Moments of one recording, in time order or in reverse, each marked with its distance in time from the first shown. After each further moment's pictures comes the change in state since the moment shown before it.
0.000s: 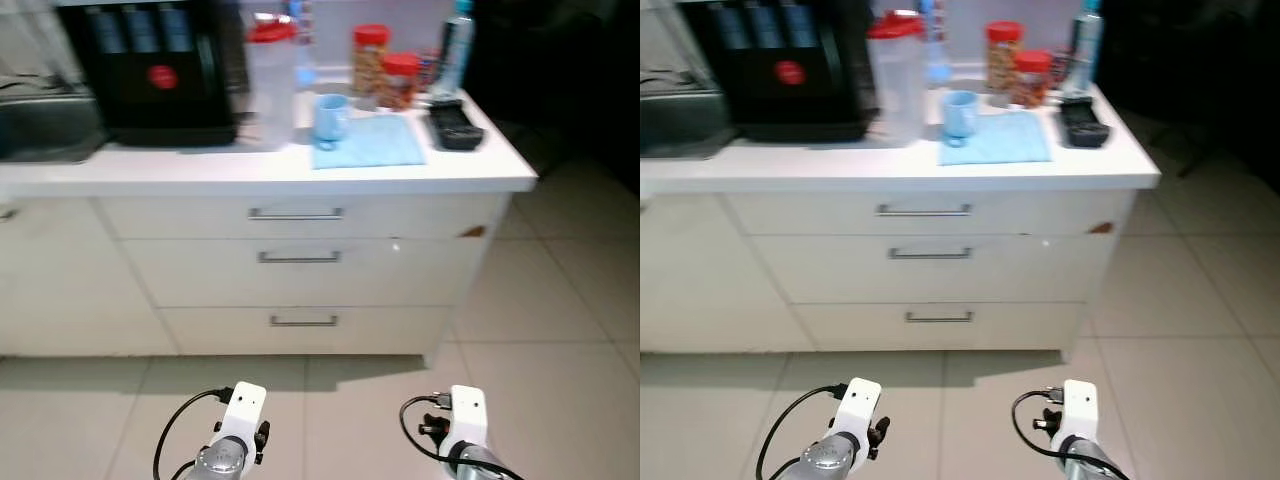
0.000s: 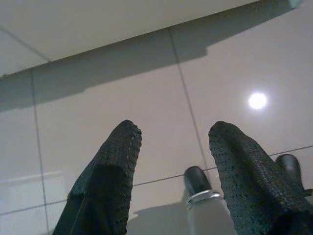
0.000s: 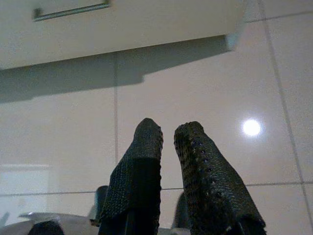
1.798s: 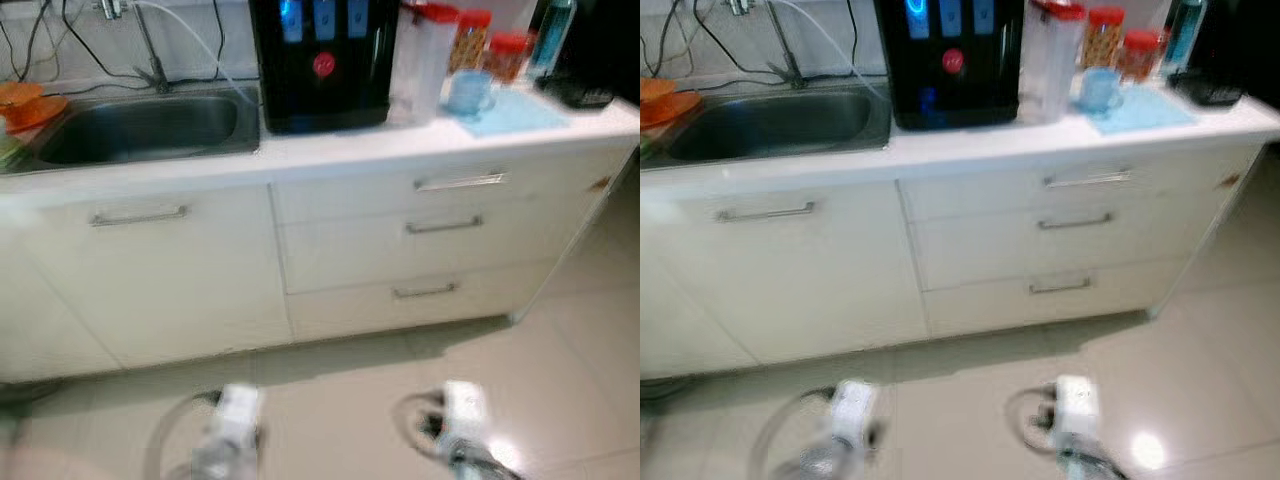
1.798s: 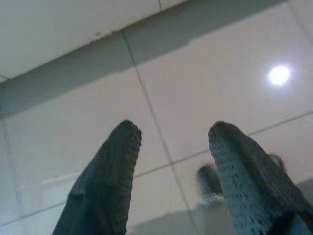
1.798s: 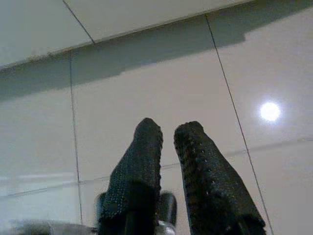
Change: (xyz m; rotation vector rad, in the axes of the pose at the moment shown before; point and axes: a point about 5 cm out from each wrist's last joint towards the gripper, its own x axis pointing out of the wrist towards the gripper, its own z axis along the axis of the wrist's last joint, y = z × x) left arm -0.001 -0.005 -0.006 -0.027 0.016 -0.009; right arm -0.002 -0.004 -0.002 -0.044 -0.002 -0.007
